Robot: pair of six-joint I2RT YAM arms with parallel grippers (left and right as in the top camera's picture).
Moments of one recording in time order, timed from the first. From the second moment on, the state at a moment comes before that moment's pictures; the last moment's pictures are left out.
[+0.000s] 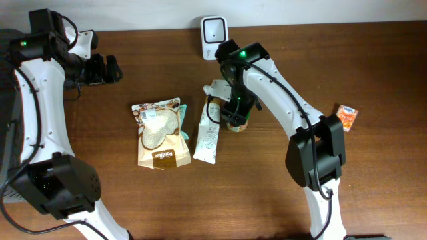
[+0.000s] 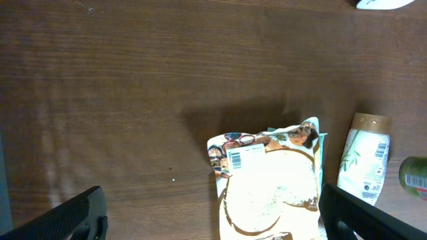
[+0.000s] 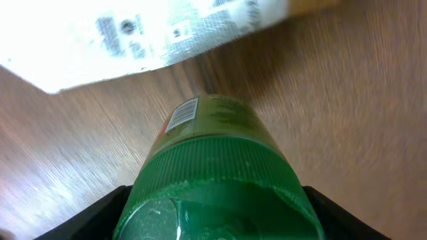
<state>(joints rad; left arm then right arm) 0.21 1.98 2.06 -1.30 0.25 0.14 0.46 2.24 2.06 -1.42 -0.06 -0.70</state>
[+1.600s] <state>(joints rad) 0.21 1.98 2.06 -1.30 0.25 0.14 0.42 2.25 2.00 -1.32 -0.11 -0.64</state>
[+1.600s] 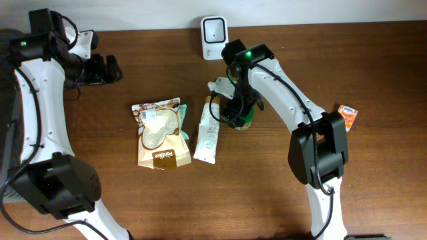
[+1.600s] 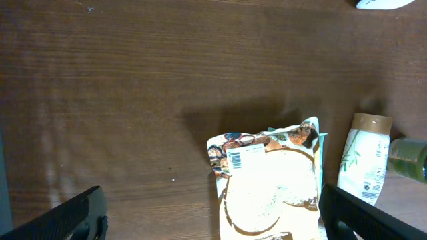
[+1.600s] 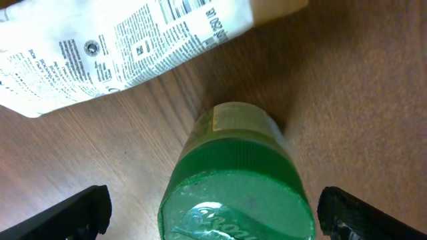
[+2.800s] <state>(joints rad) 0.21 1.98 2.06 -1.30 0.25 0.14 0.37 2.29 2.03 -1.35 -0.13 -0.39</state>
